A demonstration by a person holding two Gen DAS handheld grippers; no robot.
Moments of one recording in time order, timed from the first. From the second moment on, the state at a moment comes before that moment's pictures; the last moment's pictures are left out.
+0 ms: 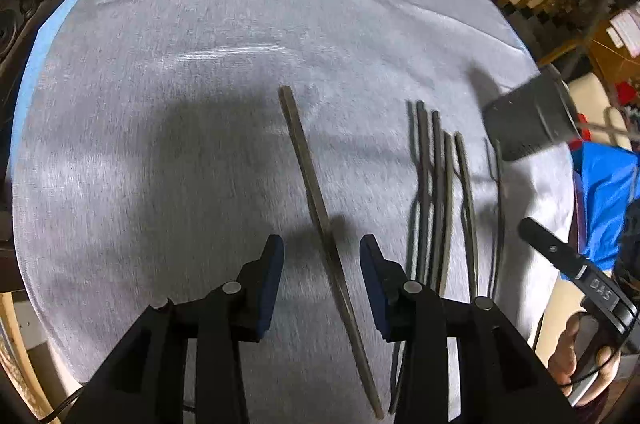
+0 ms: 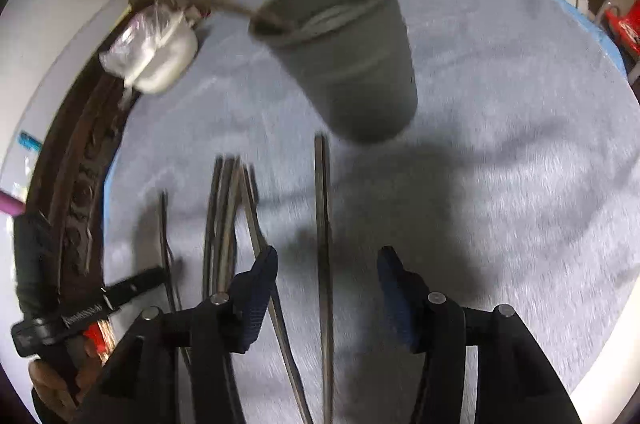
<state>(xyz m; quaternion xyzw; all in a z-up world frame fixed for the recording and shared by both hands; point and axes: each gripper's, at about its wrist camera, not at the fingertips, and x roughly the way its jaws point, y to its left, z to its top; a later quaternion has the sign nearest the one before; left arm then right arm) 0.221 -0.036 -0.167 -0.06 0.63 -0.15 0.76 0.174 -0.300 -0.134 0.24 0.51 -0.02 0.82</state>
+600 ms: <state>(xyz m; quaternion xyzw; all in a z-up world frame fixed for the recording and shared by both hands) 0.281 -0.044 -0.182 -0.11 0.67 -0.12 0.73 0.215 -0.287 -0.150 0.19 0.56 -0.04 0.81</state>
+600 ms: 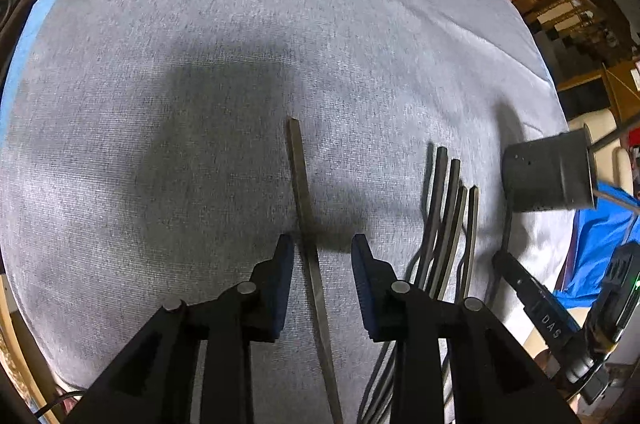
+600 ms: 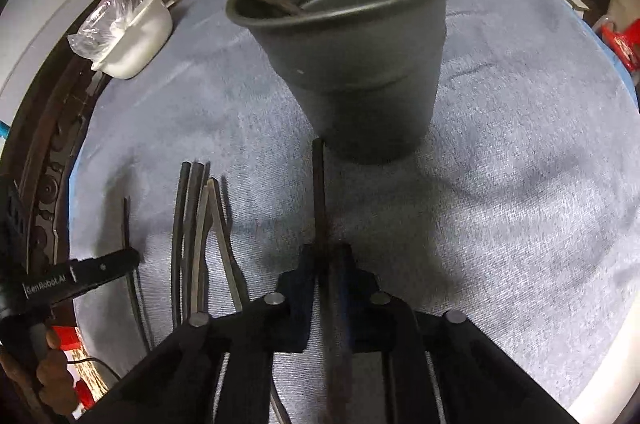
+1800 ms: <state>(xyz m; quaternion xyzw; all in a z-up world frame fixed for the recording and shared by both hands) 0.181 -0.084 0.030 -0.04 0.43 -0.23 0.87 0.134 -0.332 0.030 0.22 0.20 0.03 0.96</state>
